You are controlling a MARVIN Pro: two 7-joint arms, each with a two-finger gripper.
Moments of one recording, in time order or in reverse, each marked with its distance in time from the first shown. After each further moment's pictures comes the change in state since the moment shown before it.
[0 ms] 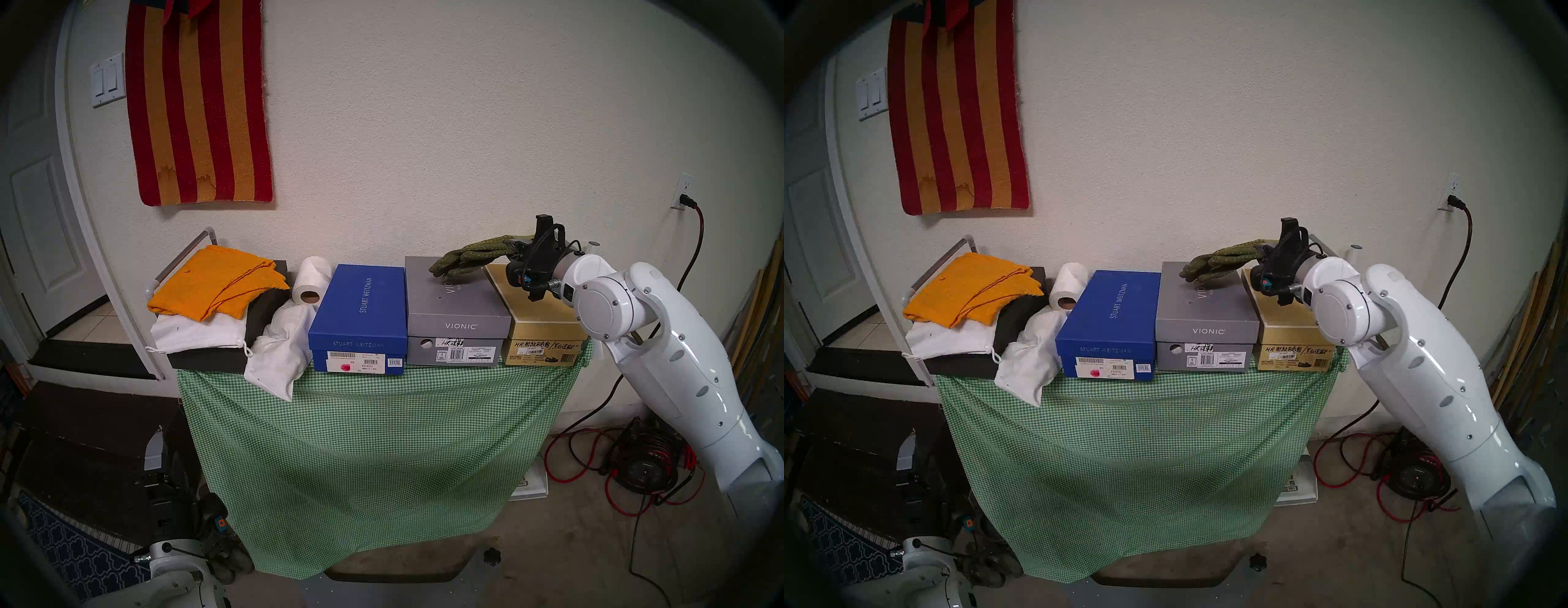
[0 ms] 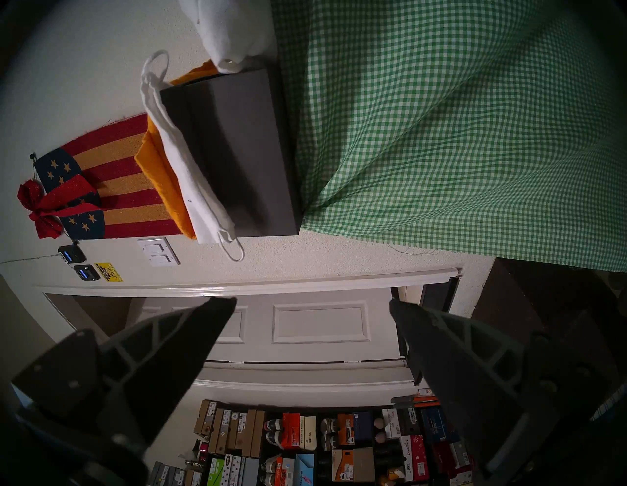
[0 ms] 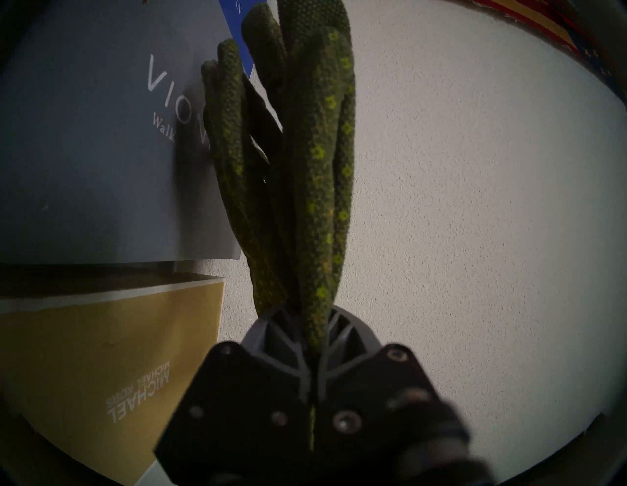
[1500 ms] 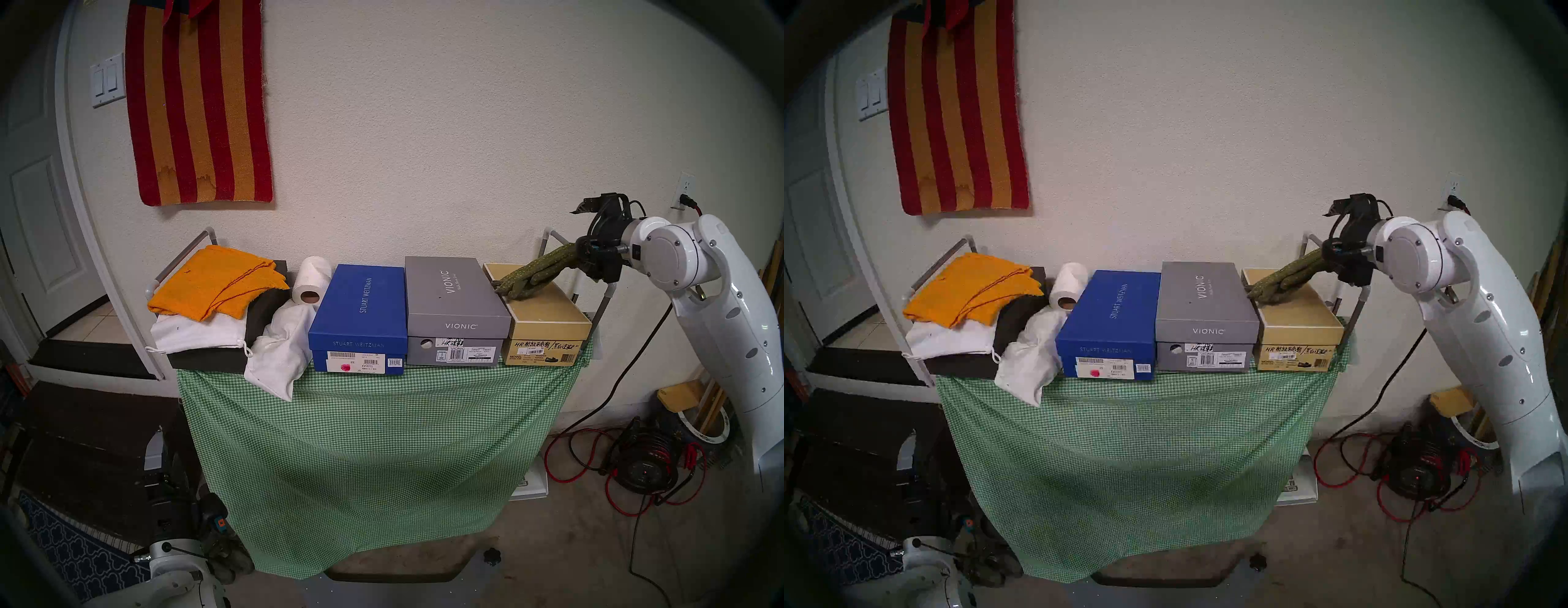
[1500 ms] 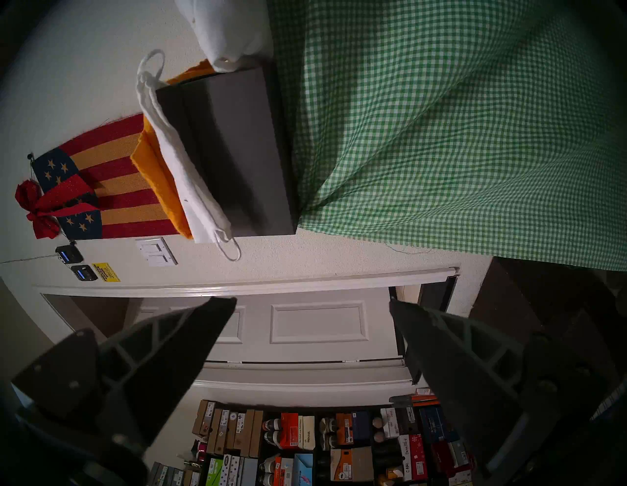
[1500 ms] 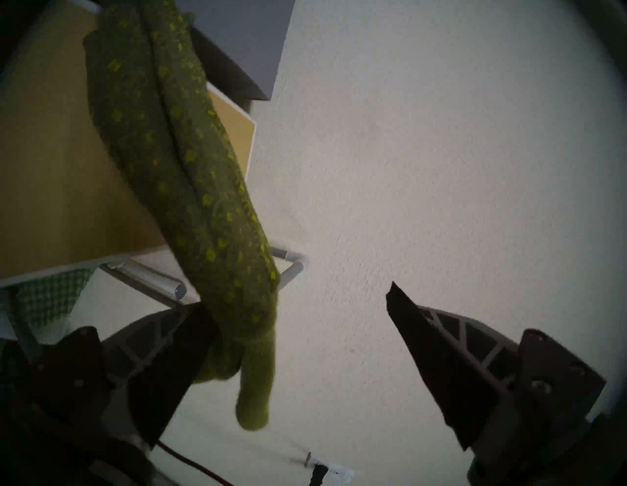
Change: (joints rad) left arm 0.003 -0.007 -0.009 0.000 0.013 -0.004 -0.019; right arm 0.005 0.212 0.197 -0.049 0.026 0.011 0.384
